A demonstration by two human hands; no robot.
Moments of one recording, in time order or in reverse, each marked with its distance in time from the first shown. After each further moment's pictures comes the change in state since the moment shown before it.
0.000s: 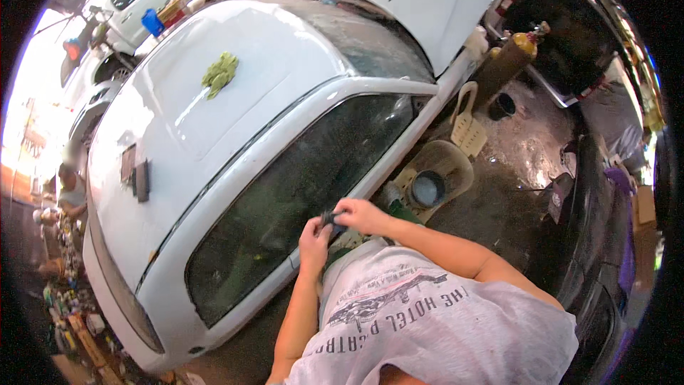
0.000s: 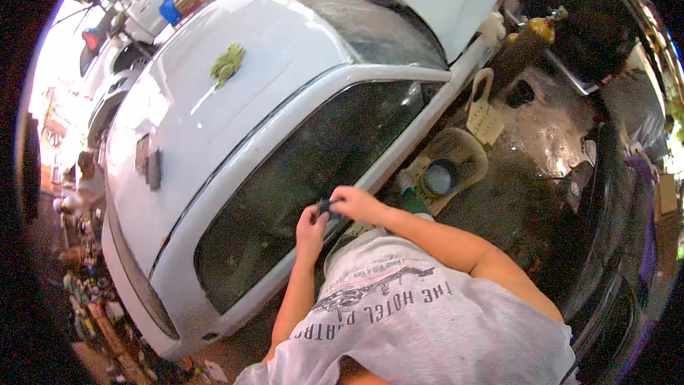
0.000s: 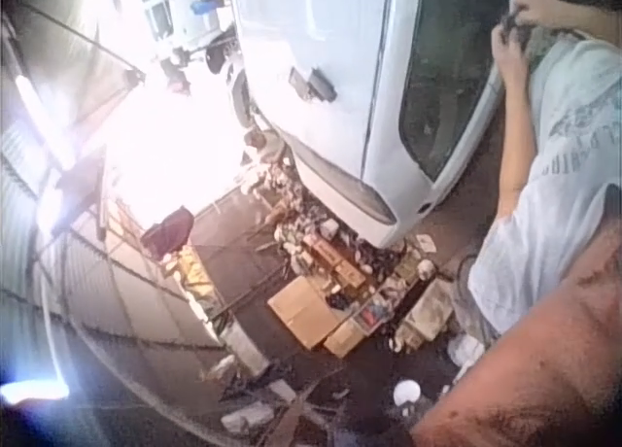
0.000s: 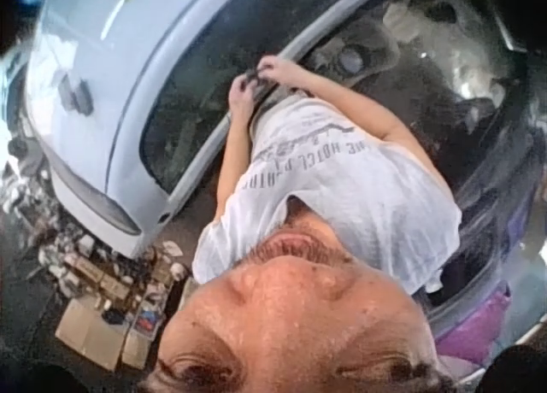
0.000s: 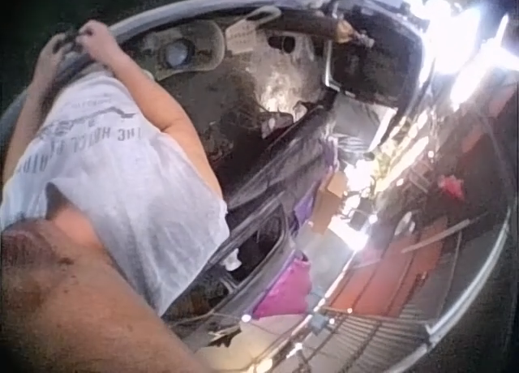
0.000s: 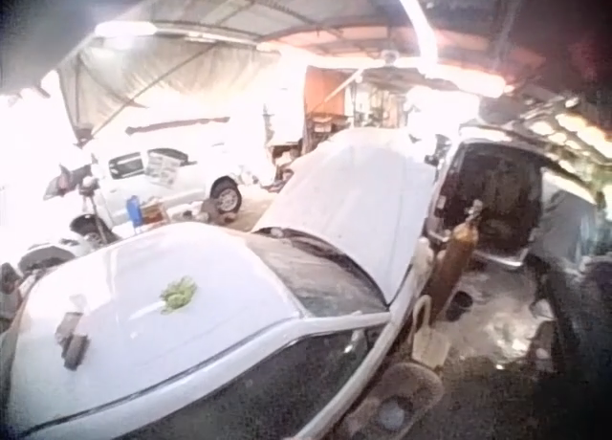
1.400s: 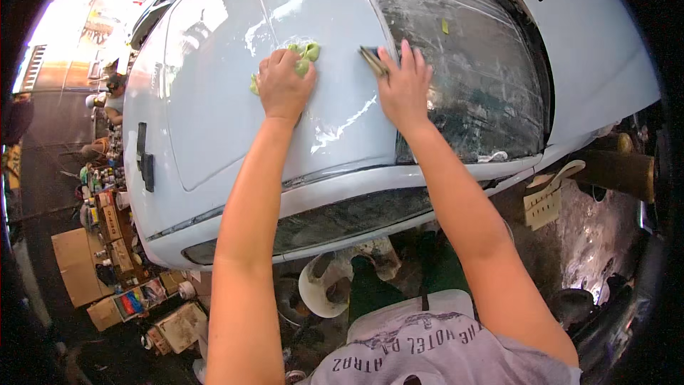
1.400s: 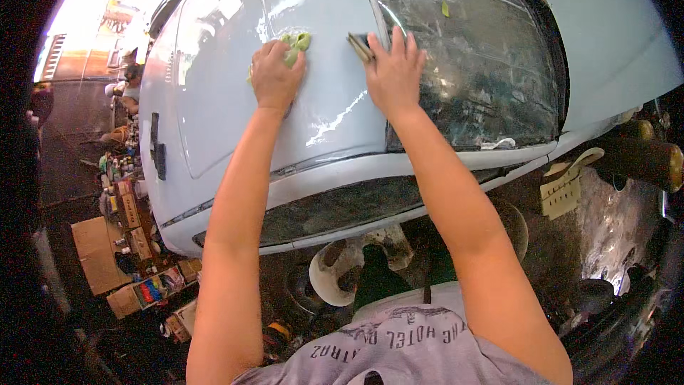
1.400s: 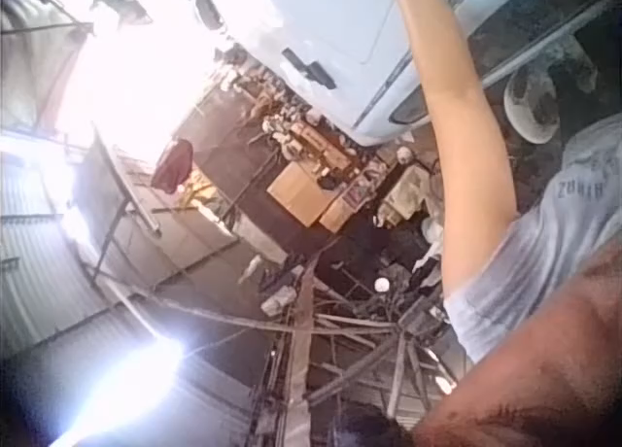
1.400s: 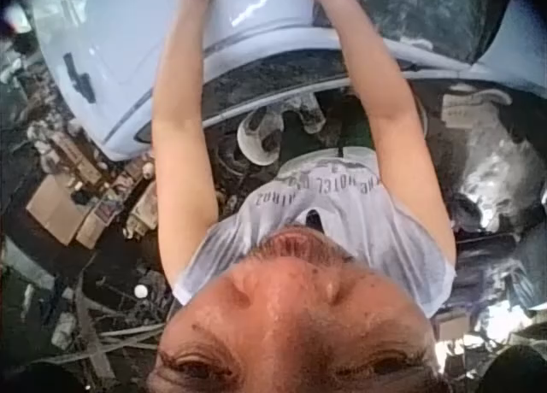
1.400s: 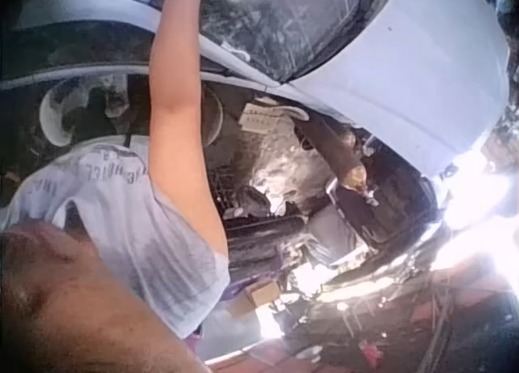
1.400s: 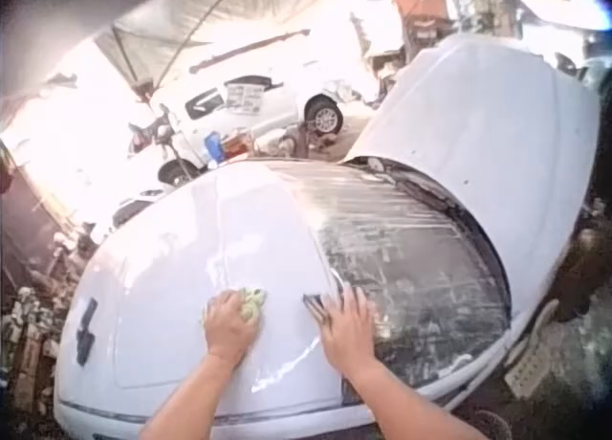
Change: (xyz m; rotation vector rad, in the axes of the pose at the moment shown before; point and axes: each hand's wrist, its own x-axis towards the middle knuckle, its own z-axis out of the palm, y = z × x) left_hand 0.531 0.206 0.041 1.176 0.724 0.507; right_hand 0.467 0.008 -0.316 -0.676 0.616 -0.476
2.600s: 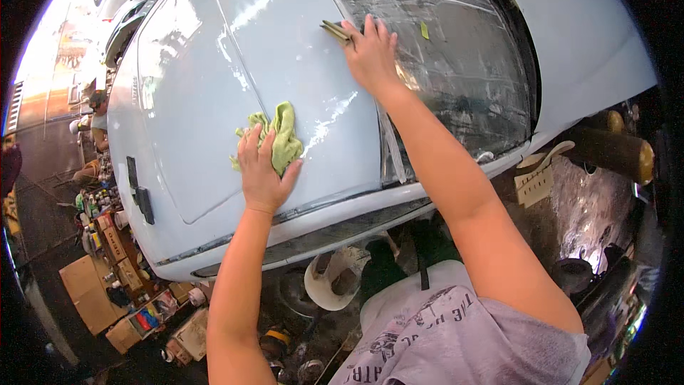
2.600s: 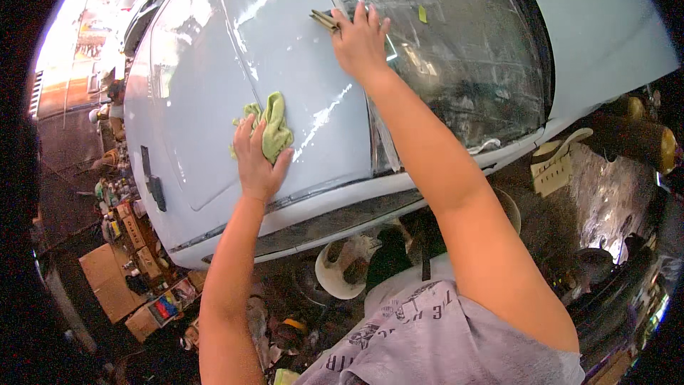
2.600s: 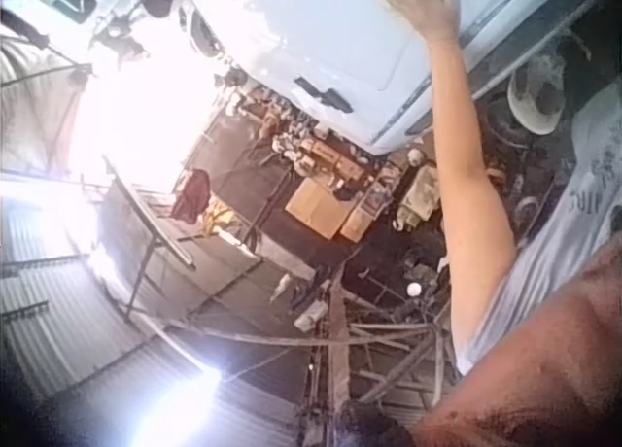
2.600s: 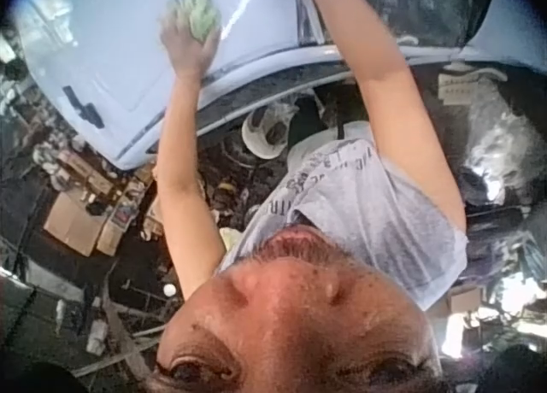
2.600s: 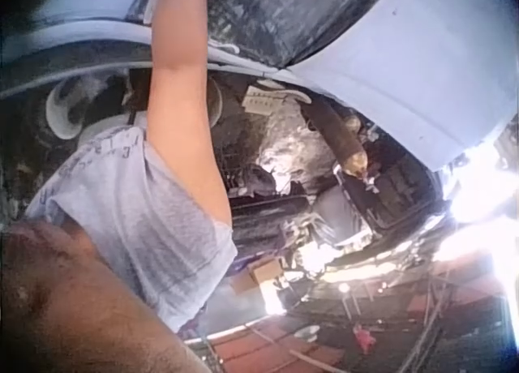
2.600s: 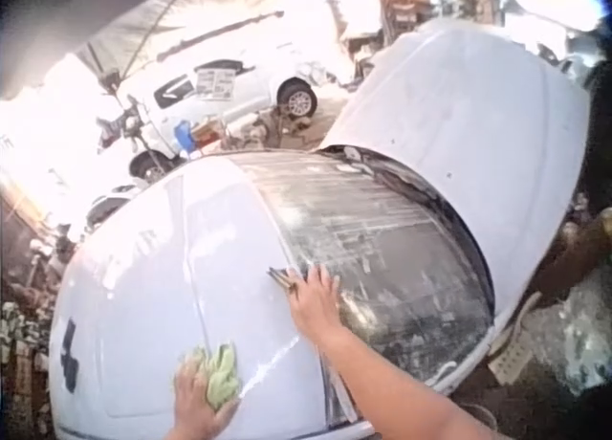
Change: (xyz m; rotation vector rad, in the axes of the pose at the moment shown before) left_hand -0.068 -0.022 -0.054 -0.122 -0.257 0.202; right_hand 0.106 0.024 0.046 0.140 -0.091 0.127
